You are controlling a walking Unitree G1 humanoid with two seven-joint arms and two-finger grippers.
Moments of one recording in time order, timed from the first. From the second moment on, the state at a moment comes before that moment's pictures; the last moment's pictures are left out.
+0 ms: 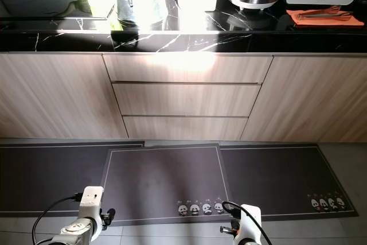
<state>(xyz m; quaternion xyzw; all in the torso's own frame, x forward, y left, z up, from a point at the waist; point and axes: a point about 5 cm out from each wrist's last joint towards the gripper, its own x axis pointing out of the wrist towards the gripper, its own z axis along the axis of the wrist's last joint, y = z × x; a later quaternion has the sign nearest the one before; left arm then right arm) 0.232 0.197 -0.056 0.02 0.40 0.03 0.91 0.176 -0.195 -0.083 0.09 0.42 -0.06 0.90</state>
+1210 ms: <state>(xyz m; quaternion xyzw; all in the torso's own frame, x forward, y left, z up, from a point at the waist) 0.236 0.188 -0.054 0.02 0.40 0.02 0.92 0.165 -0.197 -0.088 0.07 0.43 -0.05 0.90</state>
